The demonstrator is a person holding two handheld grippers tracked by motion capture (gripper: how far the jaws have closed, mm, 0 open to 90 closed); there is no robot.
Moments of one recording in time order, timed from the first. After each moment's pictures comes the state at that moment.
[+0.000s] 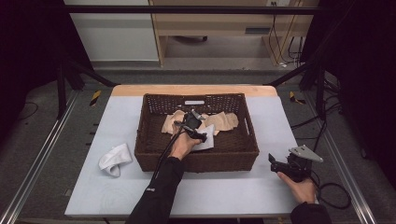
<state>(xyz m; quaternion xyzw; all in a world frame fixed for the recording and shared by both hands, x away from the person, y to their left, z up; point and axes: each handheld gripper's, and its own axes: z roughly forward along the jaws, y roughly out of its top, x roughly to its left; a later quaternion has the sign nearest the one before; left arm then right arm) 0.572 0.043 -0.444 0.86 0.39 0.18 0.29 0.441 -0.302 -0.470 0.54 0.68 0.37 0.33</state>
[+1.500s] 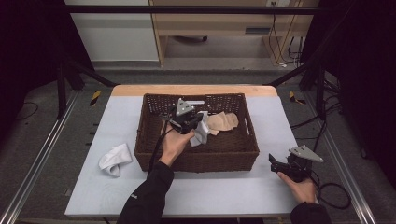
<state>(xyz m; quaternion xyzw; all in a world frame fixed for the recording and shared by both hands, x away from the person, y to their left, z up) 0.537 0.075 -0.372 0.76 0.36 0.21 0.50 0.440 -0.302 -0.470 0.54 0.68 0.37 0.33</state>
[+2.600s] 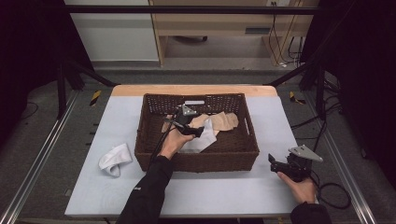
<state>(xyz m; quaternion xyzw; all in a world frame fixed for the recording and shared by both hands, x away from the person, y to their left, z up) 0.579 0.071 -0.434 0.84 0.37 0.19 0.36 0.441 -0.302 -0.470 0.54 0.68 0.37 0.33</state>
